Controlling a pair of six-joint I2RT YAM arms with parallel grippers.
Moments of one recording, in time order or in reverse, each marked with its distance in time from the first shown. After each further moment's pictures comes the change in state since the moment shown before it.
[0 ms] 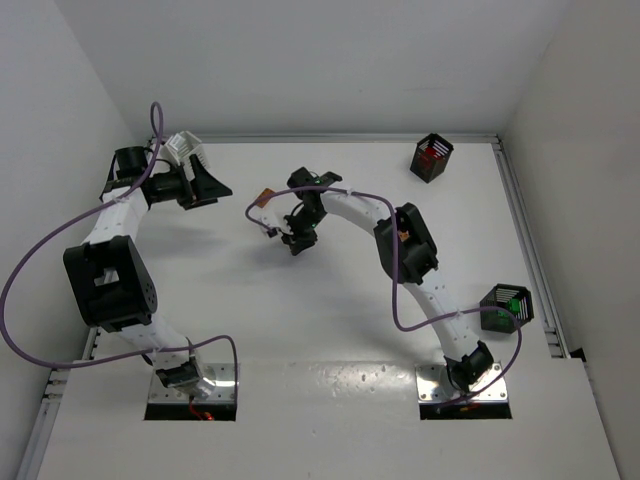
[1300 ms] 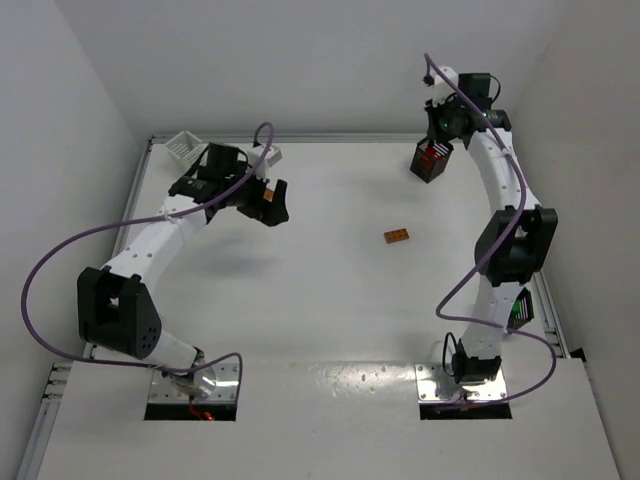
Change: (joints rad) left arm -0.542 -0.176 0.000 -0.085 -0.589 0.248; right arm -0.621 -0.504 -0.115 0.314 0.427 0.883
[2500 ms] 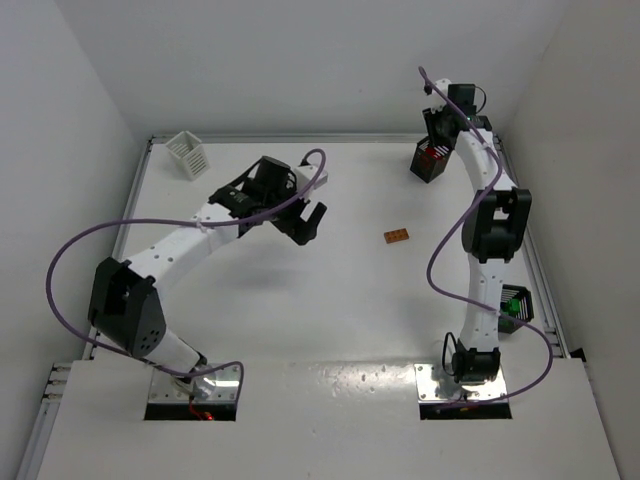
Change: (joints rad) left arm -0.294 0.032 0.010 0.017 -0.263 0.029; right arm -0.072 0.328 0.194 0.108 0.208 0.033
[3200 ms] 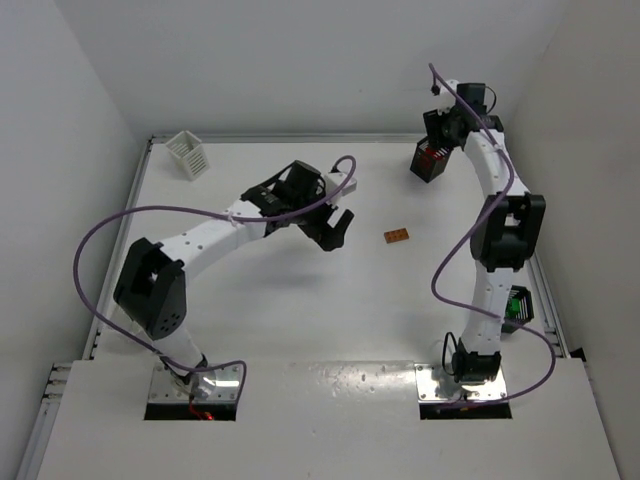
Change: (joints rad) left arm -0.095 0.147 0.064 0.070 0.079 -0.061; right arm -0.011 -0.111 -0.107 -0.034 -0.032 0.032
